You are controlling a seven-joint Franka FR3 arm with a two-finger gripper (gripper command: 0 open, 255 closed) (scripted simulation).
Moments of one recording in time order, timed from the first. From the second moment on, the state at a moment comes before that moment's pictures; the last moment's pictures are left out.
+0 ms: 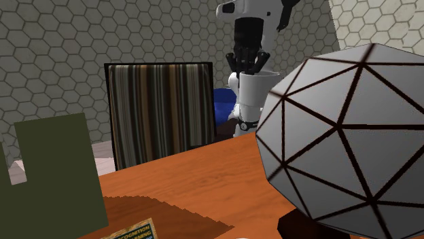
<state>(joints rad) 0.06 -0.50 0.26 -2.21 0.14 1.86 0.41</state>
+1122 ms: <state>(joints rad) 0.04 -0.41 0.23 -1.94 0.11 1.68 0.39</state>
